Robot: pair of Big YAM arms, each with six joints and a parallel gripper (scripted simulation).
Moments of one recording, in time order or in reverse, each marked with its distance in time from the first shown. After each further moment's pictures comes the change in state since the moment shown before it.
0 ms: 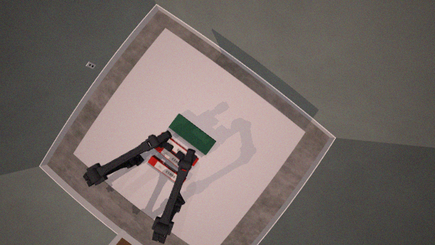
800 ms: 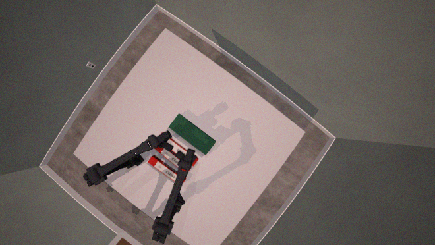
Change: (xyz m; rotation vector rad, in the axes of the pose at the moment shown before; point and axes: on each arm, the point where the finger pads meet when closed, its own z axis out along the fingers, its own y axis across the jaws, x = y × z) left arm 0.001 -0.002 0.003 0.002 0.000 -0.003; right arm -0.001 0.001 0.000 -0.003 0.001 -0.003
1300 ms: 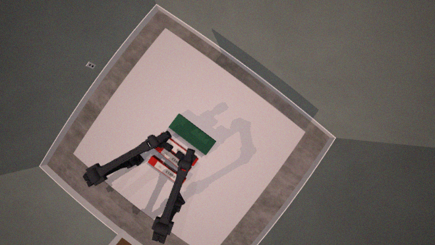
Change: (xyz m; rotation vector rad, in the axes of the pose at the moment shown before) left arm 0.001 -0.002 0.000 0.000 0.000 -0.005; right arm -0.001 0.000 0.000 0.000 0.000 -0.004
